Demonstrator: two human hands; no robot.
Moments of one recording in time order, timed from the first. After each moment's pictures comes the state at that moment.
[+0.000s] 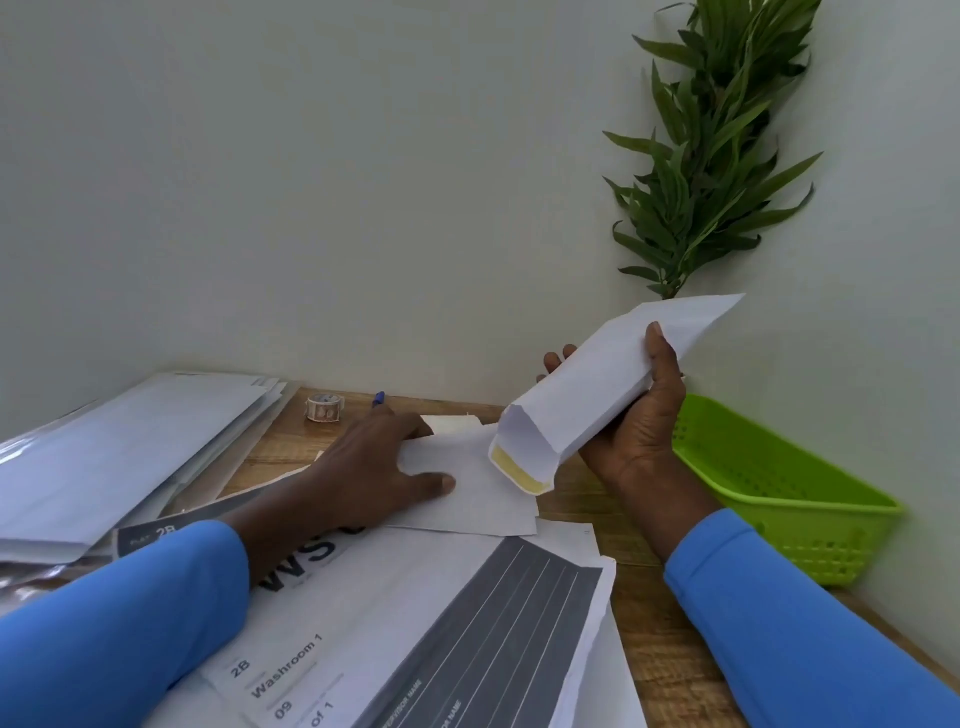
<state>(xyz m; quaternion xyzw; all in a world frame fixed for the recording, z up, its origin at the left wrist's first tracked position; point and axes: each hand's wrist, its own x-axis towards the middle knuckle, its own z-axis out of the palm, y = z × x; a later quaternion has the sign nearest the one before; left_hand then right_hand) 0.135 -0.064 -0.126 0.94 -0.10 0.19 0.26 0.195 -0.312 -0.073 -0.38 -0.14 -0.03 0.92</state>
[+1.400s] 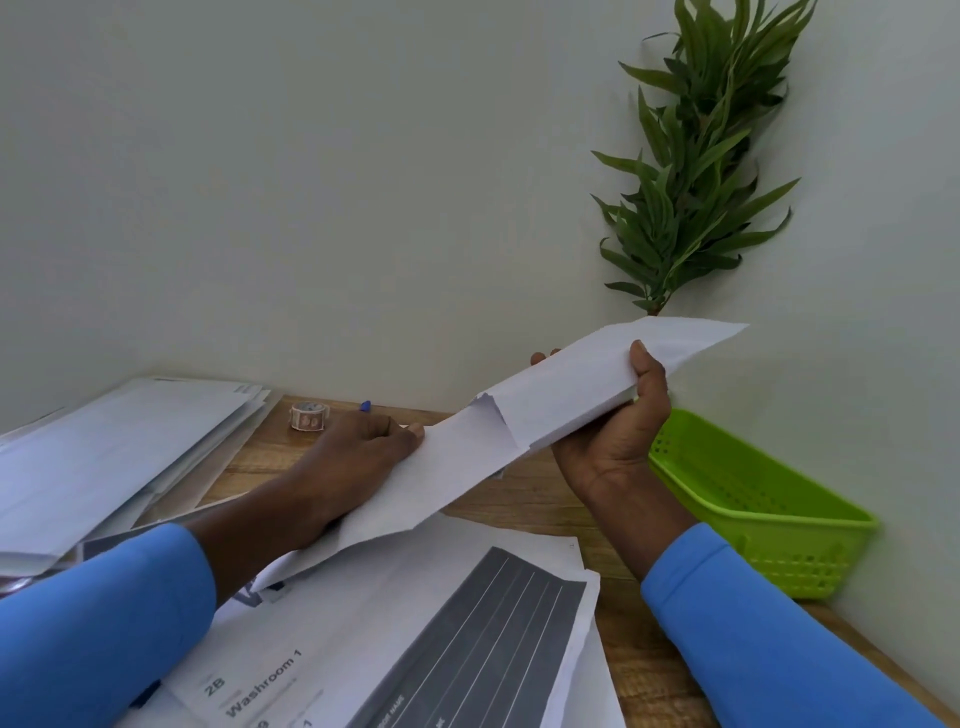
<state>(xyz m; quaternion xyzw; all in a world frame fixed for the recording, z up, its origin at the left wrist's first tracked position) 0.119 -0.080 -0.112 0.77 -0.01 0.12 0.62 0.189 -0.295 -0.071 -0.29 -0.20 -0.07 0.93</state>
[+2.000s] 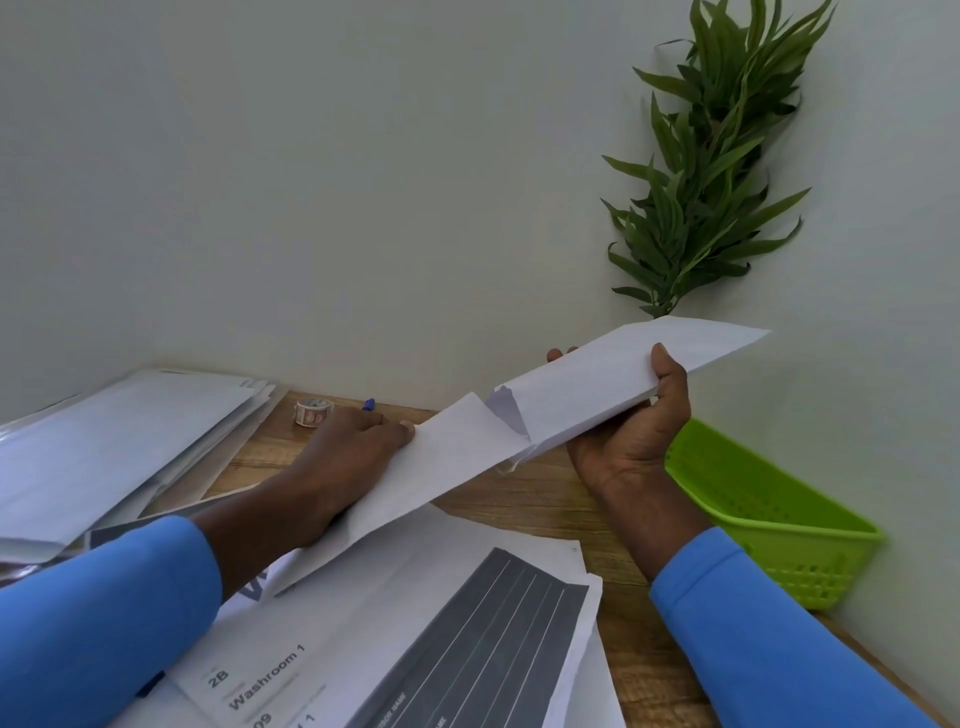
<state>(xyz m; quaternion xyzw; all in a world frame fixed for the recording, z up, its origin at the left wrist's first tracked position) 0.117 -0.075 -0.111 0.76 0.04 0.13 0.63 0.187 -0.302 -0.065 -0.30 -0.20 -0.10 0.93</state>
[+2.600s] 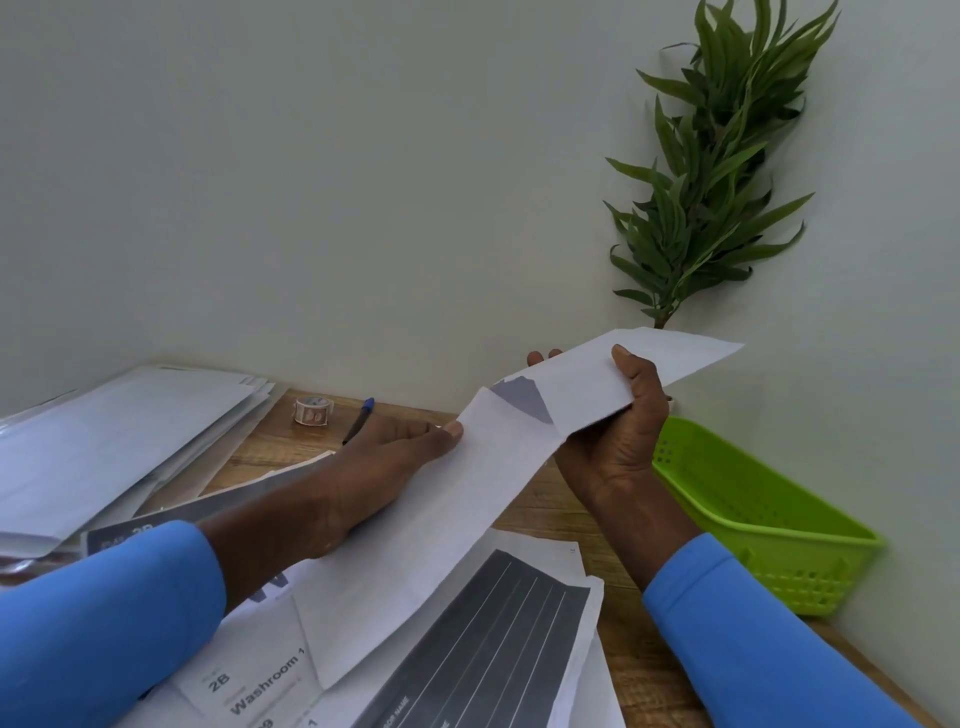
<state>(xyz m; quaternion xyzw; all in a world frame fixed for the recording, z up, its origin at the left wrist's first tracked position) 0.092 -0.098 -0.100 0.74 -0.08 0.02 0.67 0.175 -0.292 -0.063 -0.33 -0.22 -0.04 0.92</state>
